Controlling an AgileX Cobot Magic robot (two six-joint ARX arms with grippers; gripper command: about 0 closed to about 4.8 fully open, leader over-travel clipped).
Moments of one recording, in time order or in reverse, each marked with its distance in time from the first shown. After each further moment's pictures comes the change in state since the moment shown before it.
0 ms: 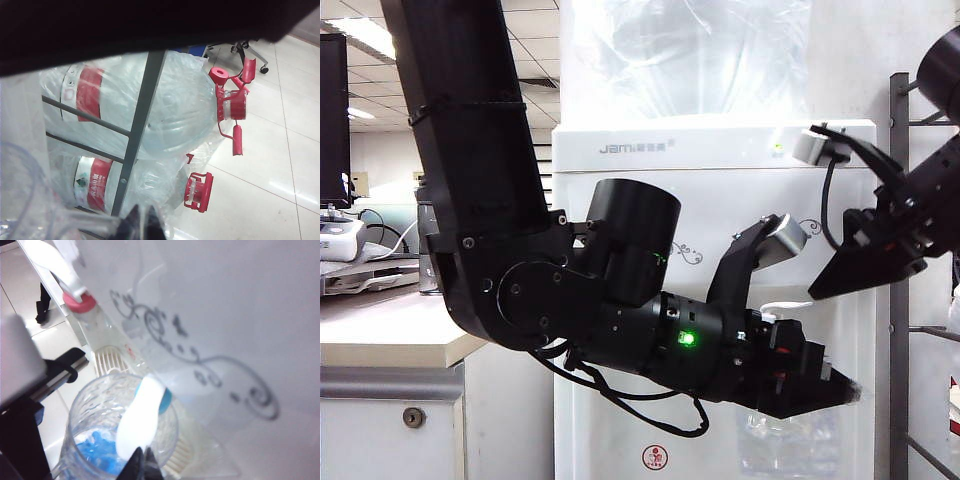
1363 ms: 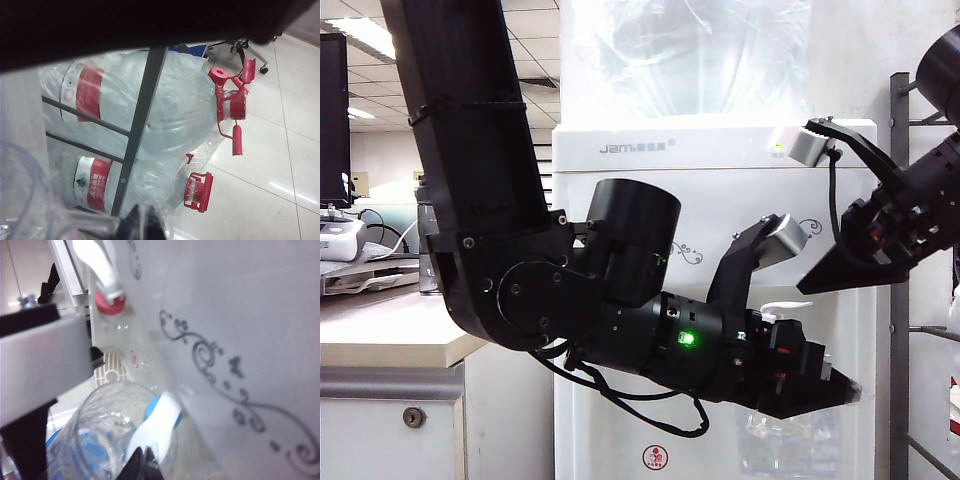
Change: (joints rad) left arm 0.000 0.000 0.000 0.000 0.000 0.000; right arm 0.000 0.018 0.001 0.034 -0.065 -0.231
